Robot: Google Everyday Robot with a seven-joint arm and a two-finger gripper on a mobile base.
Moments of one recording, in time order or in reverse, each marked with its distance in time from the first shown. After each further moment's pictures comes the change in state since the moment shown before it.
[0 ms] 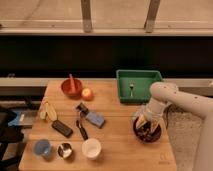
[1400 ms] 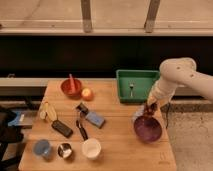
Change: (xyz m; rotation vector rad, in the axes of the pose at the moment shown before) arm -0.037 0.010 -0.173 0.052 -0.391 0.001
